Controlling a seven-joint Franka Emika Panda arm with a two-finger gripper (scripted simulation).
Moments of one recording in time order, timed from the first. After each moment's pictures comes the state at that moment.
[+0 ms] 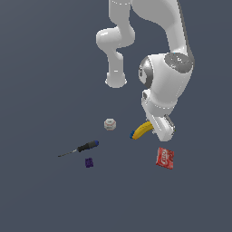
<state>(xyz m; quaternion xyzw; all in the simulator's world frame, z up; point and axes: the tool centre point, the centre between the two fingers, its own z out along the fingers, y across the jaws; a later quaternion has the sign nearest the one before) 0.015 0.155 0.178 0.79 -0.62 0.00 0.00</state>
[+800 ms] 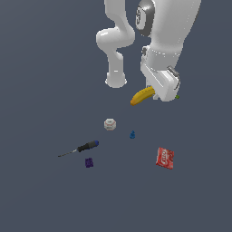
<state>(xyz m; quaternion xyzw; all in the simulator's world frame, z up) -0.055 0.139 0.307 0.79 -0.62 0.00 0.00</state>
